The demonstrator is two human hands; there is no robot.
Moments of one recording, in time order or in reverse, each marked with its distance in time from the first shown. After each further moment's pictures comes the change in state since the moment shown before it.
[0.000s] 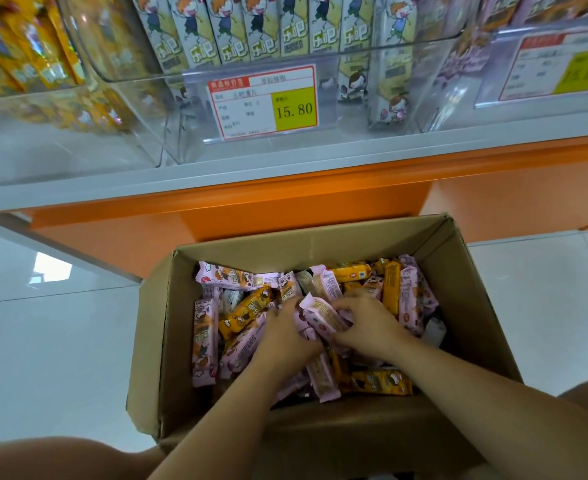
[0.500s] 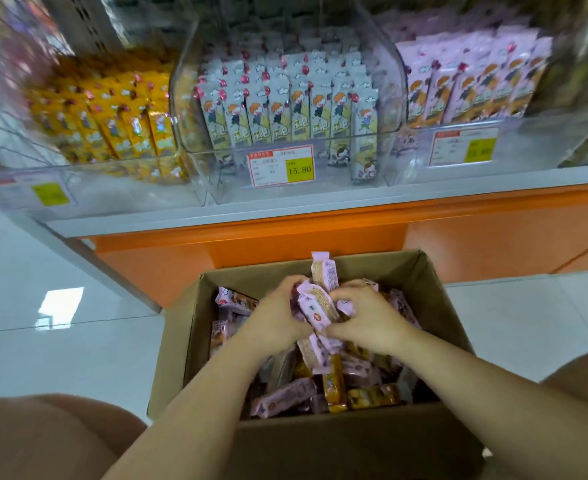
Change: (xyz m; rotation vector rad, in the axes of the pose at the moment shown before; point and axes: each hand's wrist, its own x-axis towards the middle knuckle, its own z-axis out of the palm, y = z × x) left_hand -0.051 0.047 -0.058 0.031 0.058 0.365; right_hand -0.044 -0.055 -0.048 0.119 0.141 -0.252
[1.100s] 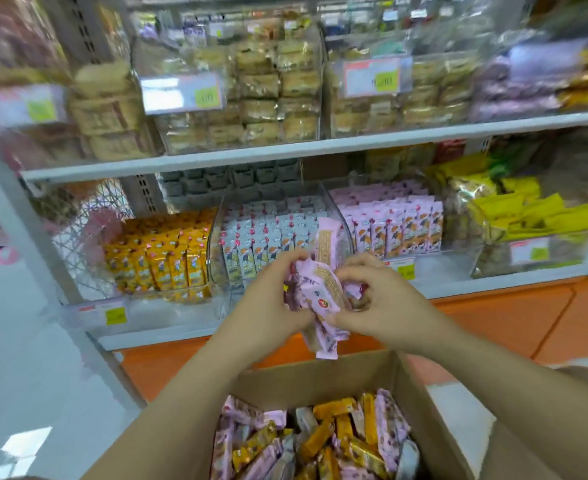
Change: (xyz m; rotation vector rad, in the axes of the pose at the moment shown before) left_hand -0.094 0.173 -0.084 0.061 0.297 0.542; right_hand -0.063 -0.144 -0.130 -0.052 0.337 -0.386
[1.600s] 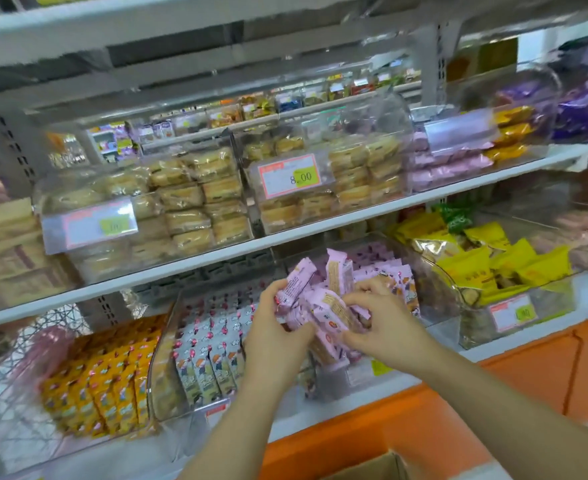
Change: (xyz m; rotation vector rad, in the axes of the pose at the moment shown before) left_hand 0.132 0.024 0.054 -0.158 0.278 -0.105; right_hand 0.067 0.072 -0.084 -0.125 0.235 0.039
